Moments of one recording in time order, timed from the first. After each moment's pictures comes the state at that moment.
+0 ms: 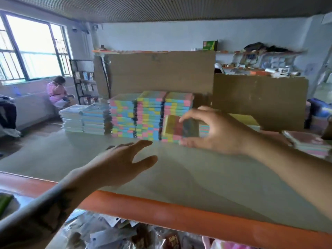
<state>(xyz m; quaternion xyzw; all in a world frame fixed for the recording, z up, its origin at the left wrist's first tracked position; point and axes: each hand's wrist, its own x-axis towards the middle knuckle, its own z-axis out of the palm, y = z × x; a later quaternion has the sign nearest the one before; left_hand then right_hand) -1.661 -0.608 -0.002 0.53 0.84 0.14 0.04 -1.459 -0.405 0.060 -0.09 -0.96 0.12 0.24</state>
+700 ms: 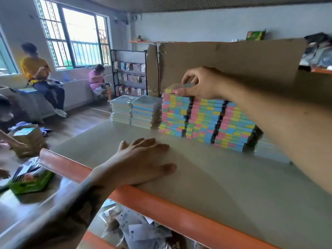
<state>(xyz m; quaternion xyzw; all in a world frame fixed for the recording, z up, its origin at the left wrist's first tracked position) -1.735 -0.649 -0.013 0.47 0.88 0.06 0.04 -1.689 -0.402 0.122 -0.15 -0.97 0.11 0.18</state>
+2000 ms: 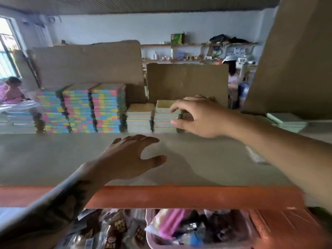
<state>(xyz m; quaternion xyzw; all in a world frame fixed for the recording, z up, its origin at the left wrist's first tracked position) -1.490 -0.500 -0.004 0.61 0.79 0.09 0.01 -1.311 -0.336 0.059 -0.22 -0.96 0.01 0.17</state>
